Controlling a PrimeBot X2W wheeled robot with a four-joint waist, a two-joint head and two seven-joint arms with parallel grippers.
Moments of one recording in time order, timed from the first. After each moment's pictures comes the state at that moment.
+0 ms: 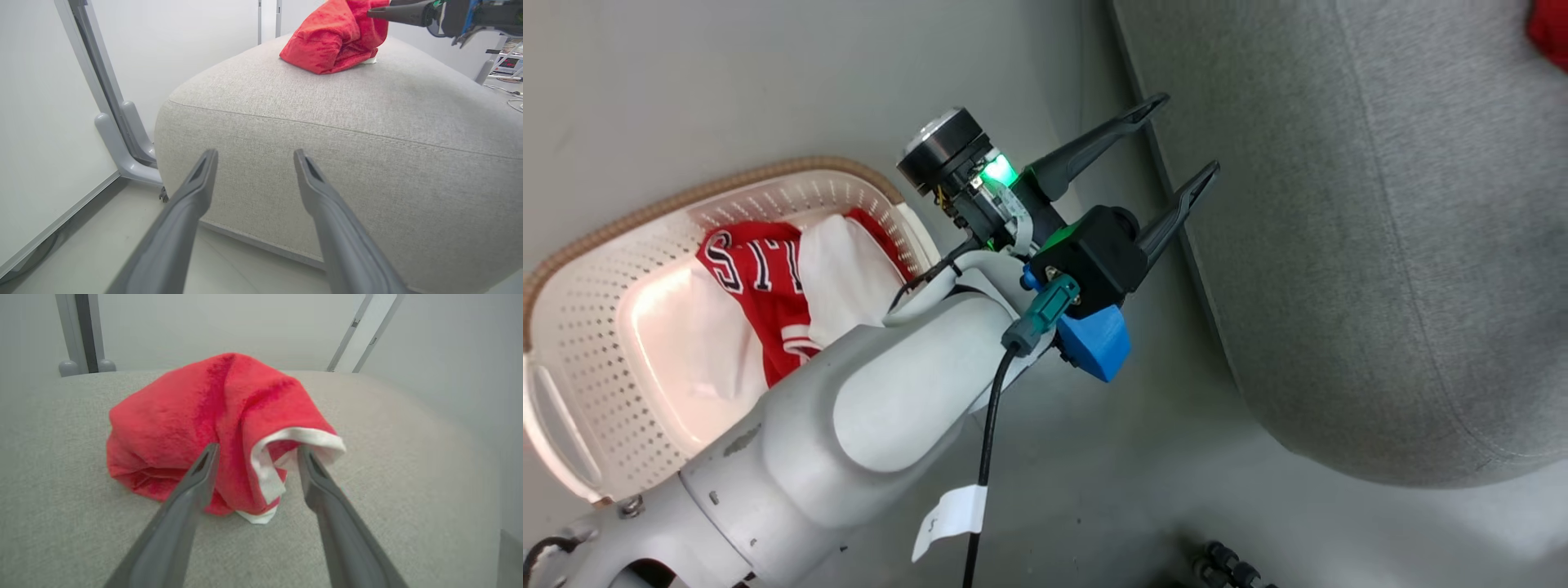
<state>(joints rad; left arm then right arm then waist) -0.99 0.22 -1.07 0.36 -0.34 0.02 -0.18 -0.67 -0.29 -0.45 0.53 0.14 0.13 -0.26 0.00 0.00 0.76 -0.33</state>
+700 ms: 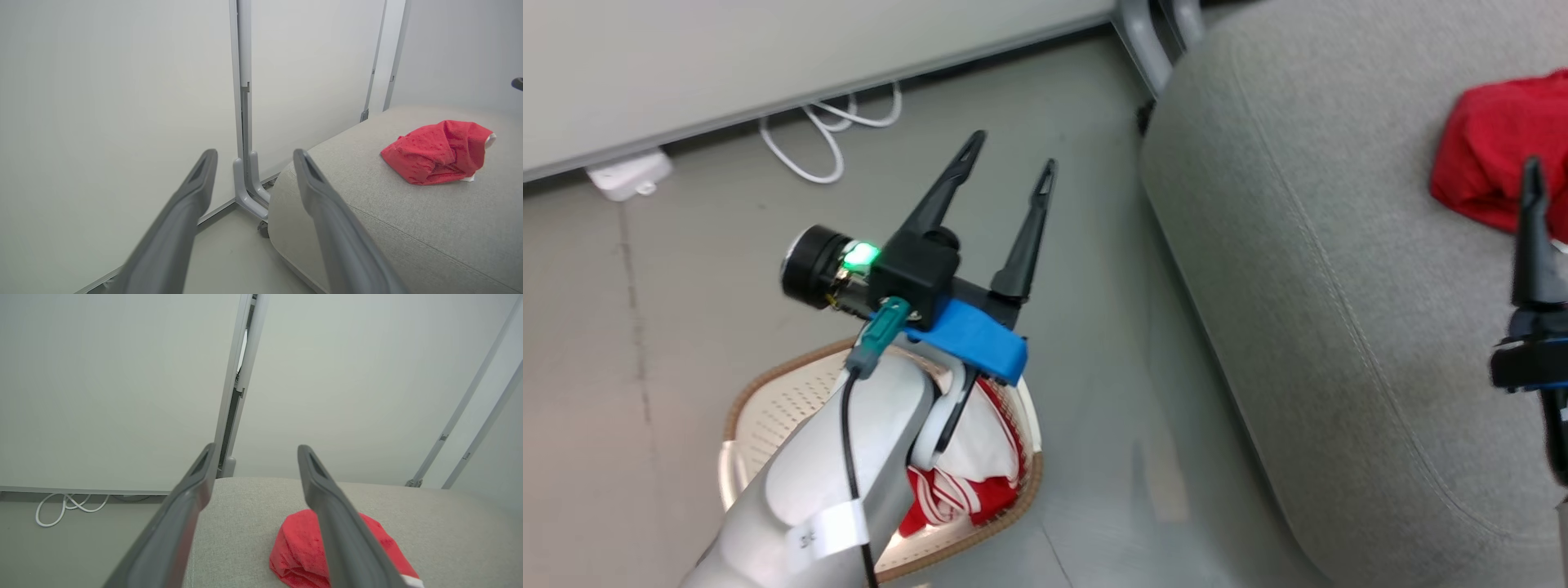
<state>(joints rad) -0.67 0.18 -0.69 0.36 -0.41 0.10 -0.26 -0.37 -0.29 -0.18 0.19 0.08 0.13 -0.26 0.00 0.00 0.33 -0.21</state>
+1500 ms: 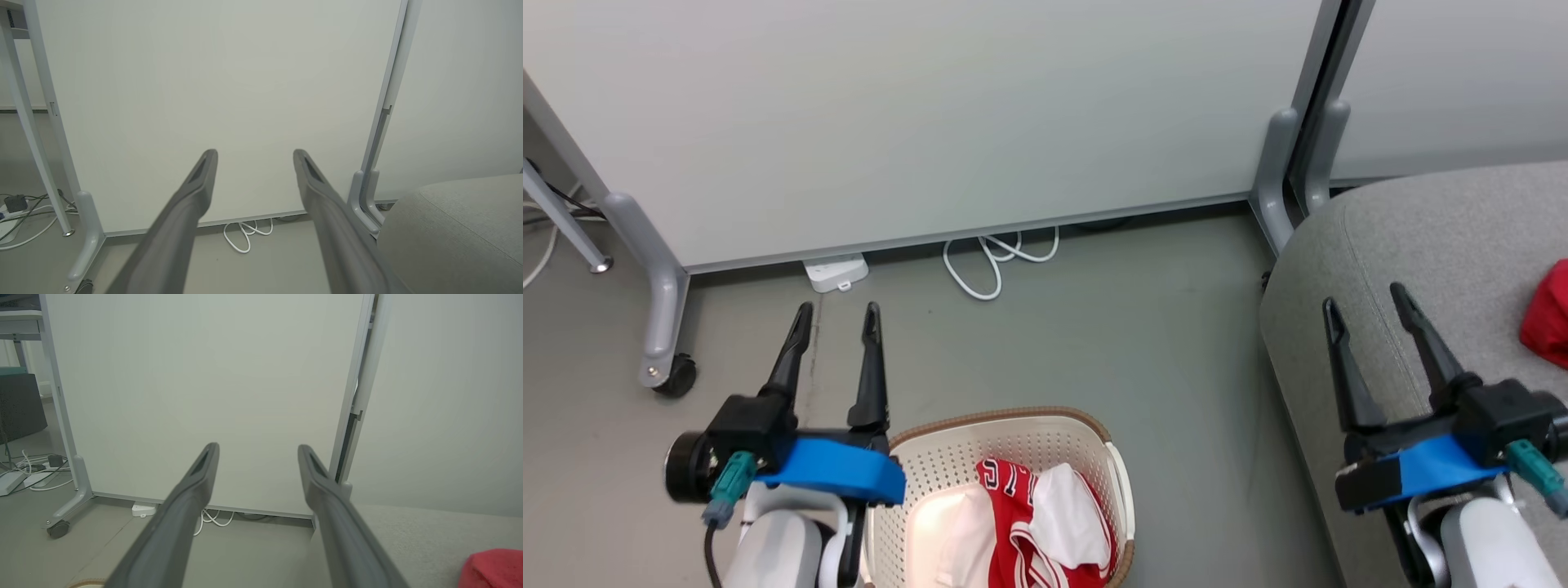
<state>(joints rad) -0.23 0.09 -0.18 0.29 -0.25 -0.02 -0.26 -0.20 -0.14 0.01 0.19 0.07 0.13 -0.26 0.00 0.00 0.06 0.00</state>
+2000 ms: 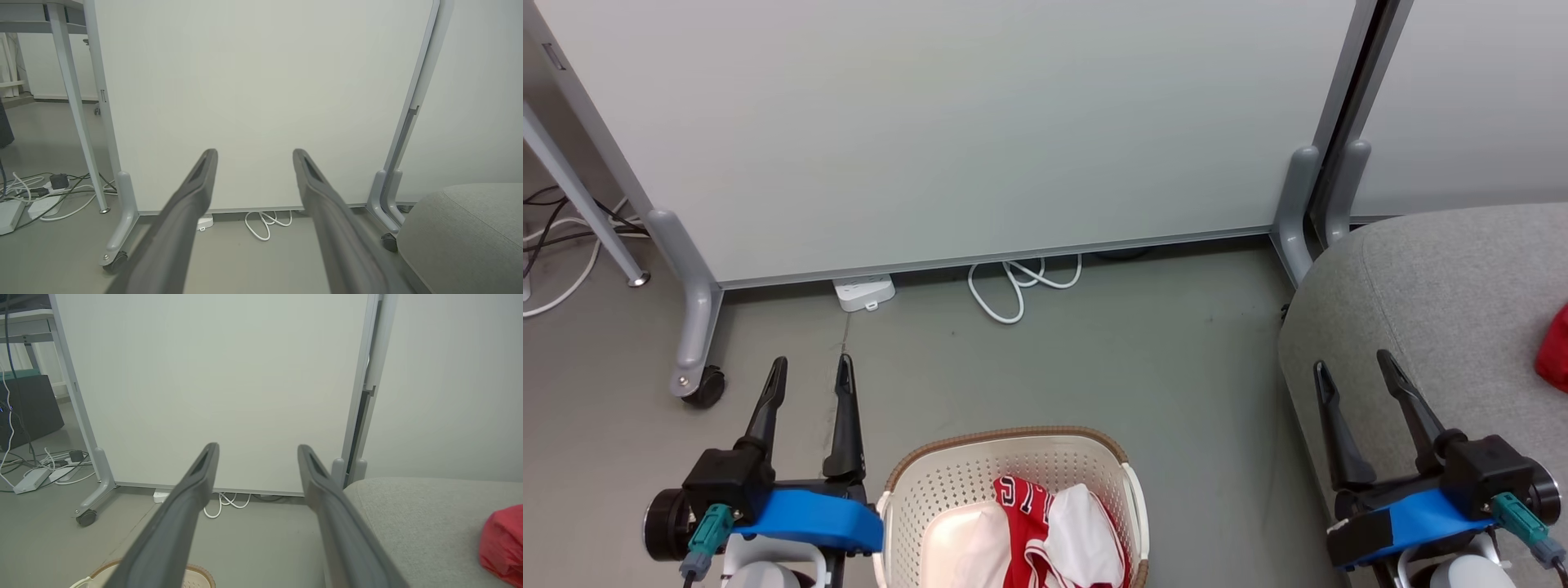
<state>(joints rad) -0.11 0.05 -0.05 0.26 -0.18 -0.09 -0.26 -0.09 -0.10 0.00 0.20 0.09 0.13 -0.26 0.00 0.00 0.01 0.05</state>
